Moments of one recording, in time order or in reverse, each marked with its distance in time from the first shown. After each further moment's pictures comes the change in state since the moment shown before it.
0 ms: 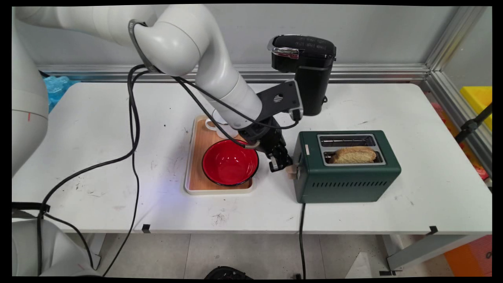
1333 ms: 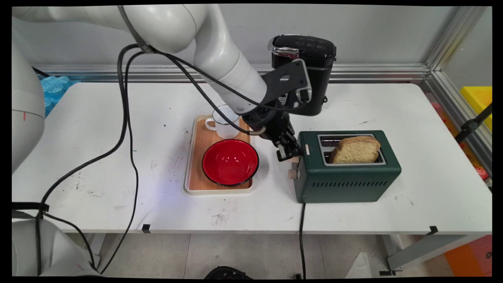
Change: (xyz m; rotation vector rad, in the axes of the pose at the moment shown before) arm 0.025 -0.002 -0.031 0.001 0.056 0.015
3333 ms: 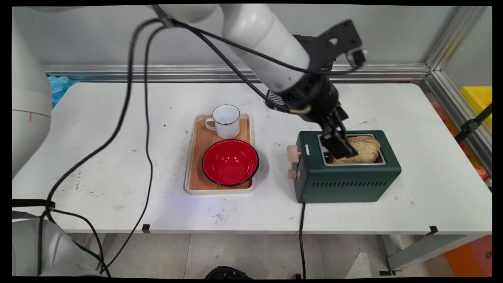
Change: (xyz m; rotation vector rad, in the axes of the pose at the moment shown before) arm 0.069 0.013 -0.032 -0.040 0.177 0.033
